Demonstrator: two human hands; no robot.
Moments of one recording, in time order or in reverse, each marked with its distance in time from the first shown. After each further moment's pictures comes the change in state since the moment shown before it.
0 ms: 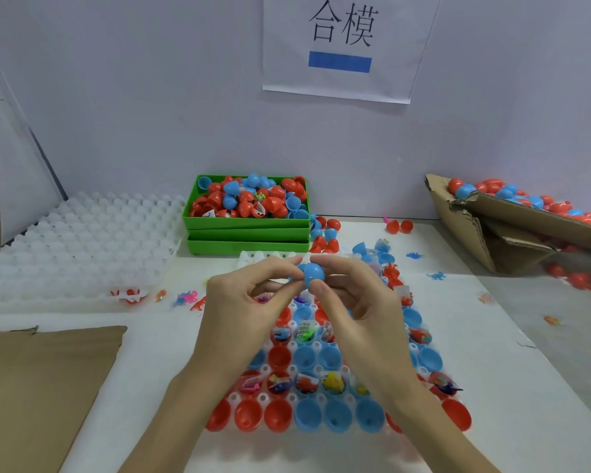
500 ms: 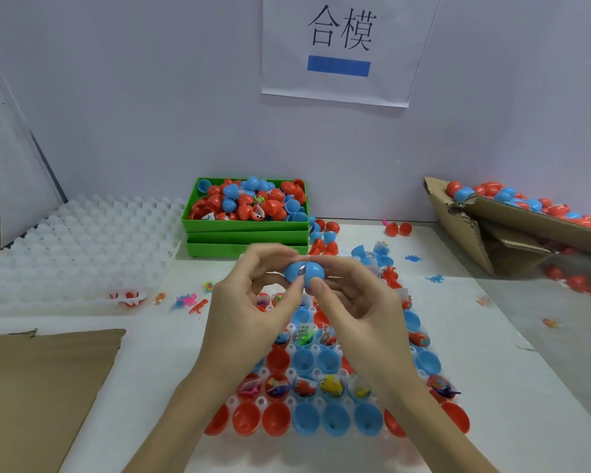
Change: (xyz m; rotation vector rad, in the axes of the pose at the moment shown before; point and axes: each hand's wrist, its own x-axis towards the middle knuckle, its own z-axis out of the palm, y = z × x) left_hand -0.001 0.000 0.007 -0.174 -0.001 -0.034; right_hand 0.002 -0.005 -0.001 0.129 -0.007 0.078
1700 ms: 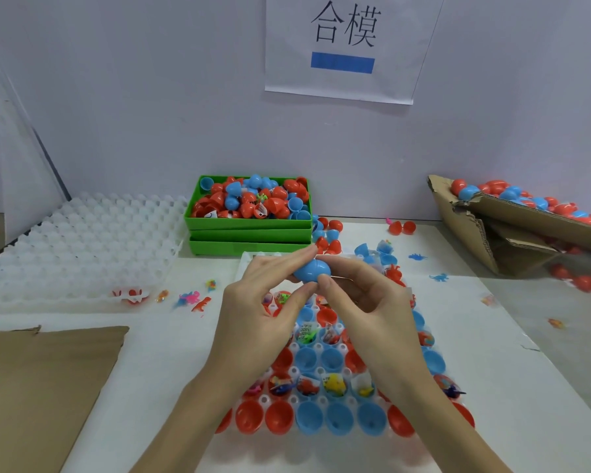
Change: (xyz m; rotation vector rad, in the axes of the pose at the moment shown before) left_hand -0.005 -0.002 0.004 0.219 -0.038 0.117; right_hand 0.003 0.000 -0.006 0.011 0.009 0.108
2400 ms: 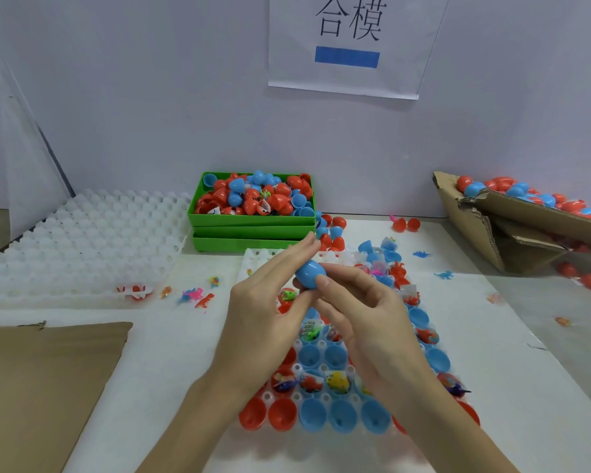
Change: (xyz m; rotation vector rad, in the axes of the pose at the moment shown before) left_hand -0.001 0.002 0.002 0.150 0.008 0.096; right_hand -0.003 -0.001 0.009 0.361 -0.007 0.289
